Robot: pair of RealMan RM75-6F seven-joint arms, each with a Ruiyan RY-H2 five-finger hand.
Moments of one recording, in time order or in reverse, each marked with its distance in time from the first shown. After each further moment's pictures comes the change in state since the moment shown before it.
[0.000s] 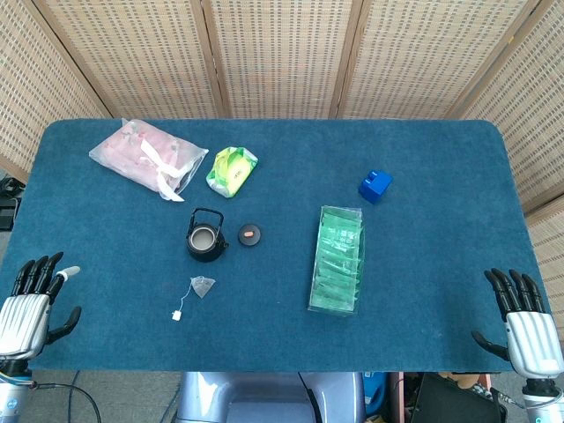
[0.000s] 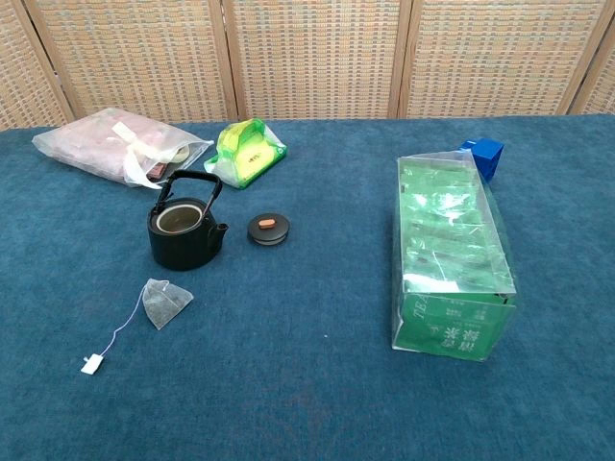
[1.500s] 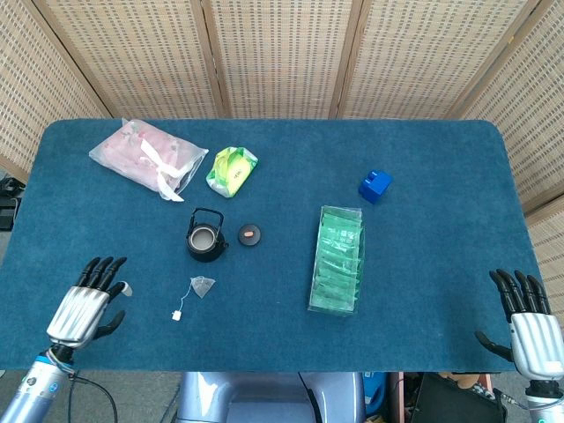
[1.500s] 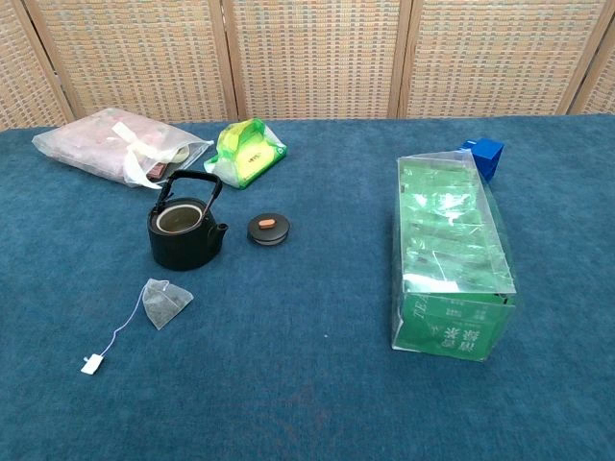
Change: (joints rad) left arm -0.140 -0.039 0.030 0.006 0.044 -0.238 0.124; right arm -0.007 -0.002 0.004 0.011 0.007 0.007 0.011
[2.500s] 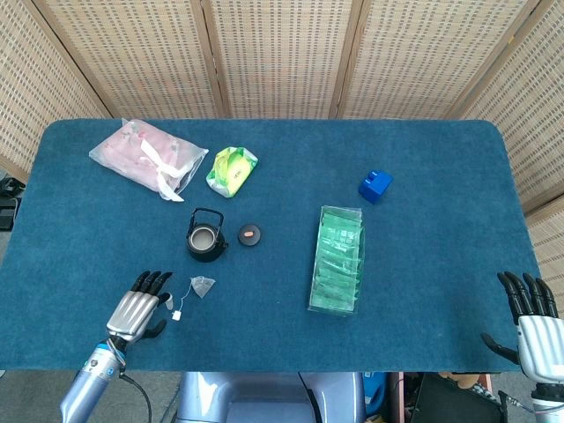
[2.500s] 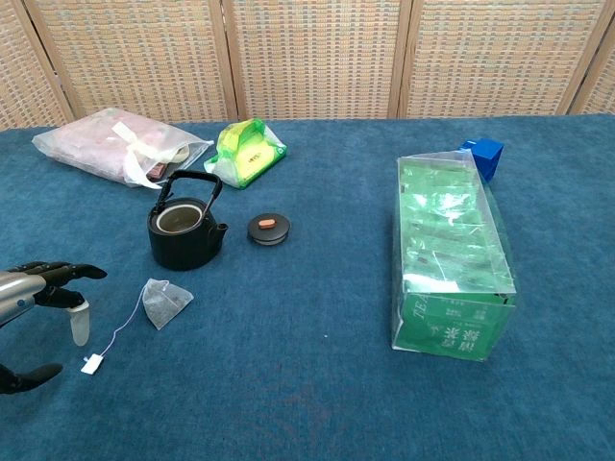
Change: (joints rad) left arm -0.104 -0.285 -0.015 0.185 -0.192 -0.185 0.069; right arm -0.019 0.007 0.000 0.004 0.016 0.013 0.005
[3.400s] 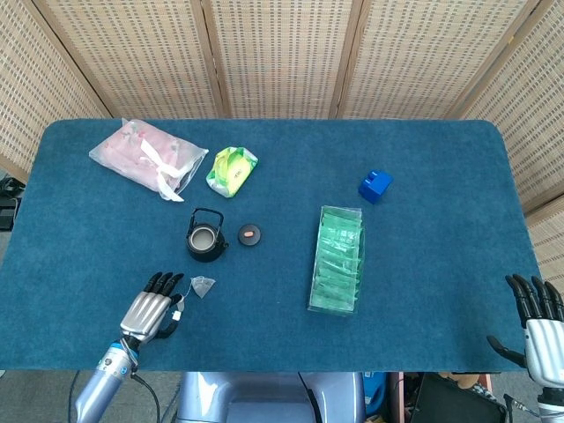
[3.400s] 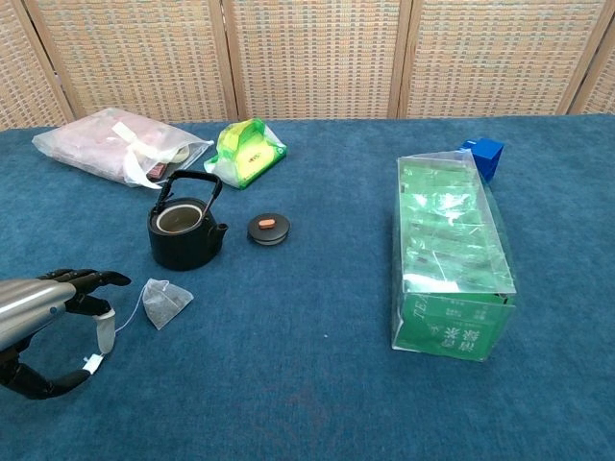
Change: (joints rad) left arm -0.033 -0.057 0.014 0.010 -0.037 0.004 0.039; right arm -0.016 0.004 0.001 0.009 0.006 0.011 0.014
